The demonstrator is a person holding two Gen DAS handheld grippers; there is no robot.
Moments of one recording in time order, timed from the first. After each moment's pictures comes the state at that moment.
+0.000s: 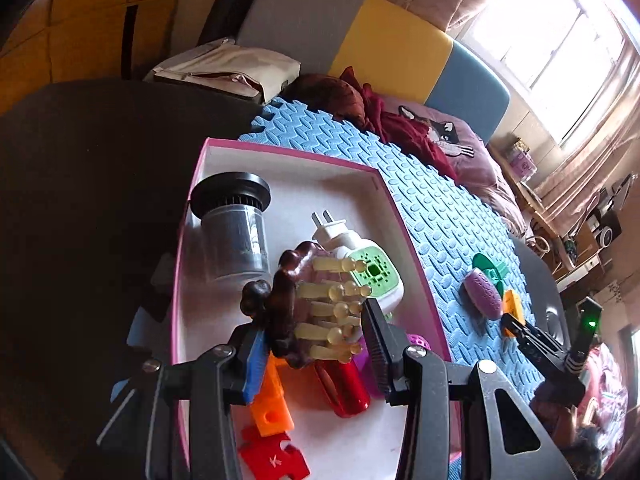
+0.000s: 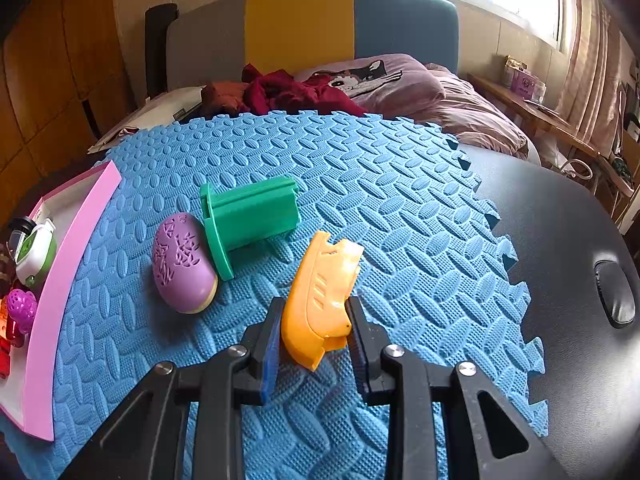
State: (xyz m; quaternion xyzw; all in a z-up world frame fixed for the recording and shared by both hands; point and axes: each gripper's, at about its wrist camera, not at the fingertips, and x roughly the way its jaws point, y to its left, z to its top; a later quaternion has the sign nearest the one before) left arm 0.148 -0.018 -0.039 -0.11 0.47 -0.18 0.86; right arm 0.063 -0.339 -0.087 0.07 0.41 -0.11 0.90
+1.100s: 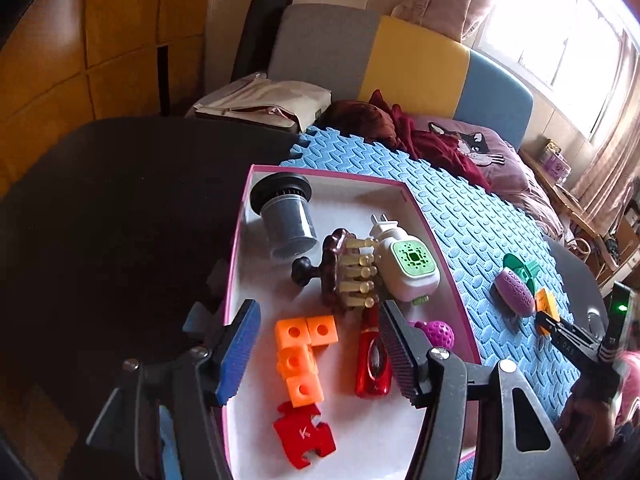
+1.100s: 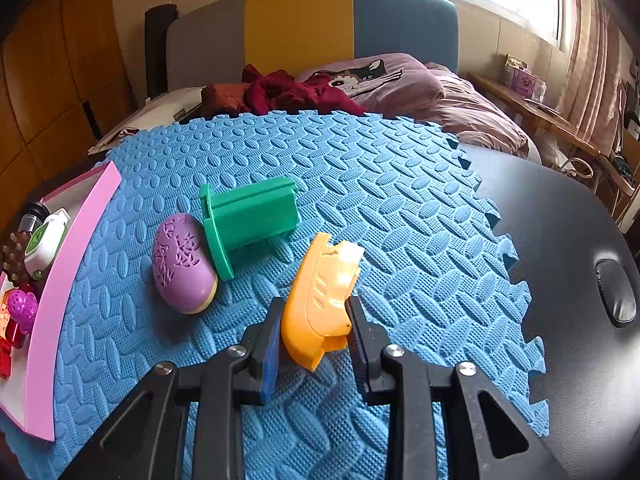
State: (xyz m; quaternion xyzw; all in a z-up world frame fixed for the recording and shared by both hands) left arm 0.104 -0.016 -0.023 -0.05 0.42 -0.10 0.90; right arm 0.063 -0.338 -0.088 0.07 0.41 -0.11 0.90
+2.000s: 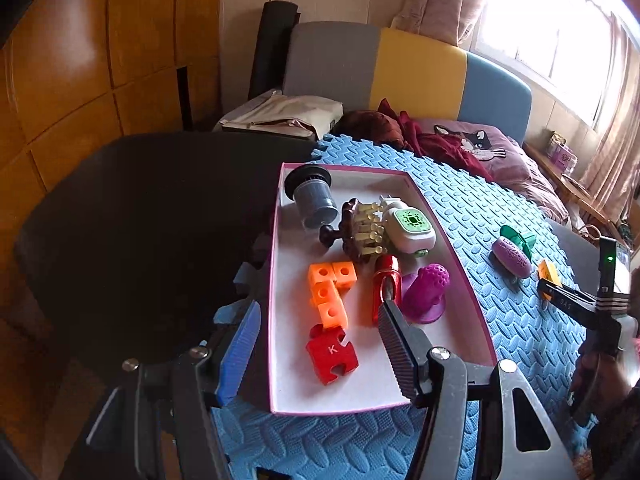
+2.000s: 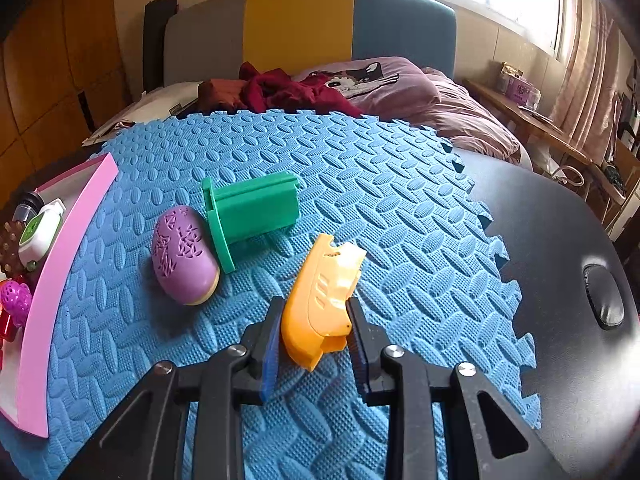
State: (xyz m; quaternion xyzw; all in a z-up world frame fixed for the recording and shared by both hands) left arm 0.031 0.001 -0.005 -0.02 0.40 -0.07 0.92; right arm 0.052 -0.332 -0.085 0.07 0.42 -0.12 0.90
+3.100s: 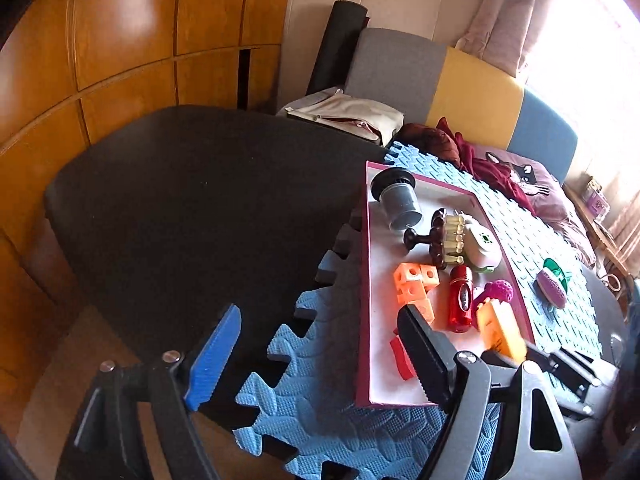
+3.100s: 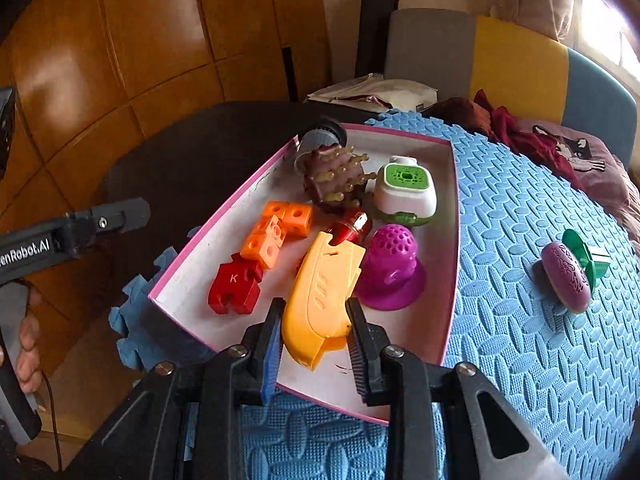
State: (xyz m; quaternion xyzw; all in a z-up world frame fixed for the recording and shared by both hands) left arm 0.027 0.069 -0.020 -0.08 0.40 0.01 0.91; right arm 0.030 -0.096 -0.066 -0.04 0.41 0.18 0.89
